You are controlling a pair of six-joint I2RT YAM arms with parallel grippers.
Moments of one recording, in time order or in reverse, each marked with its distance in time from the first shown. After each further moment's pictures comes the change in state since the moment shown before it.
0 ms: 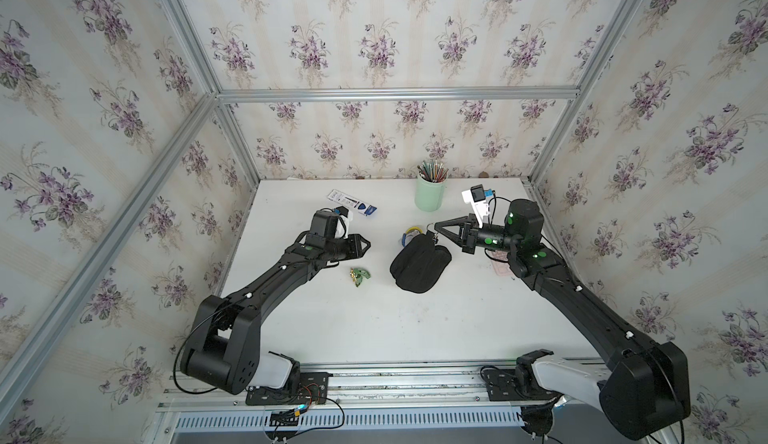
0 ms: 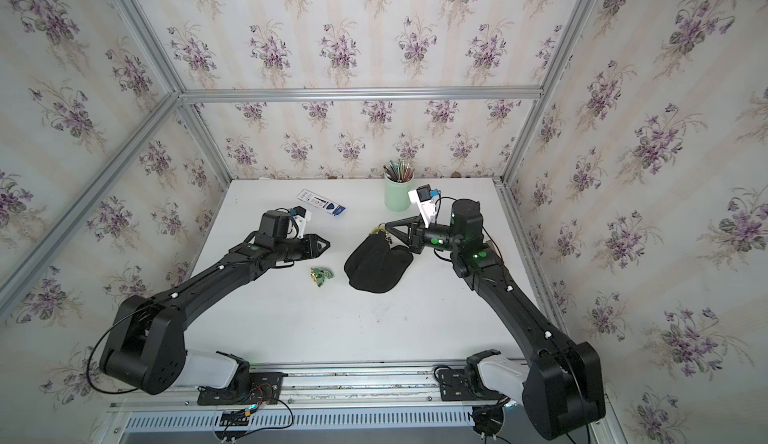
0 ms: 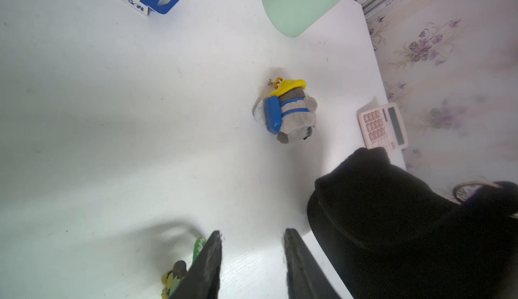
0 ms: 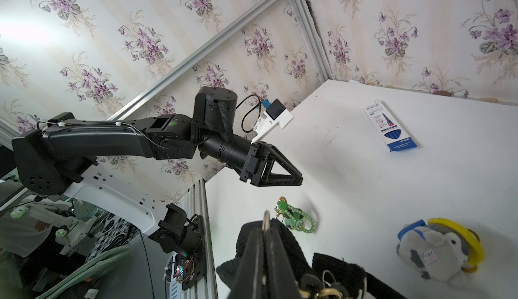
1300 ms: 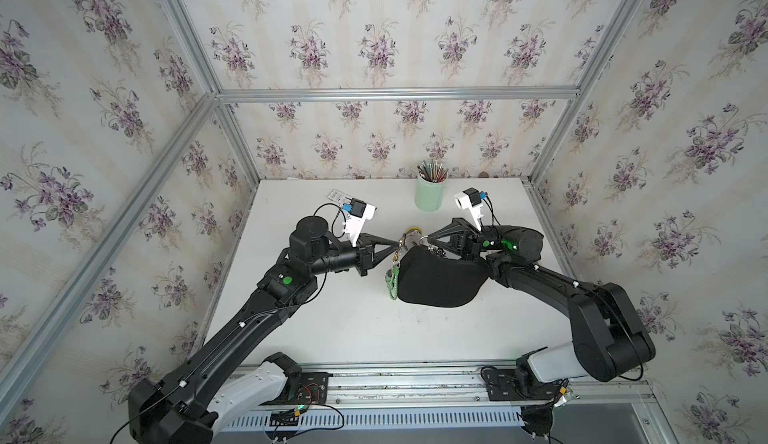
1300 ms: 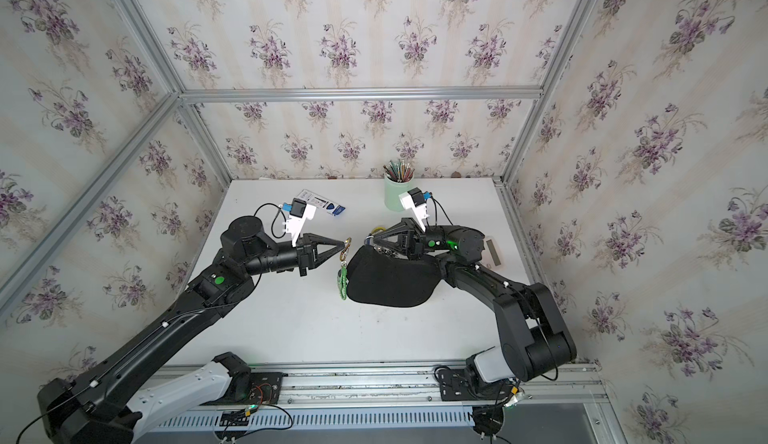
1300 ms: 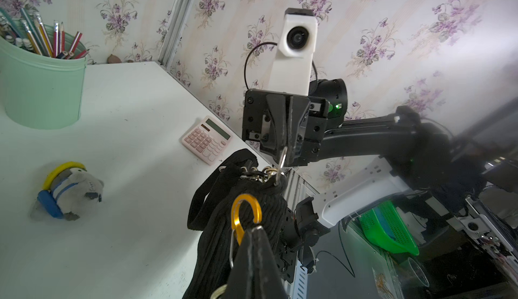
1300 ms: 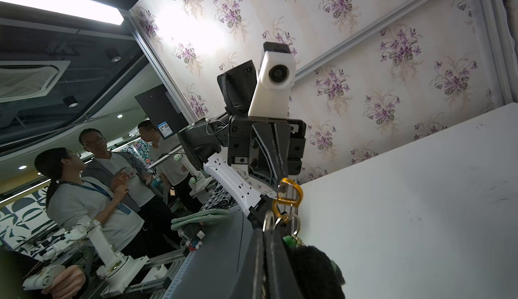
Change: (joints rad) left arm -0.222 -0.425 0.008 0.171 0.318 -0.034; right arm 0.056 0.292 -0.138 1.408 -0.358 0.889
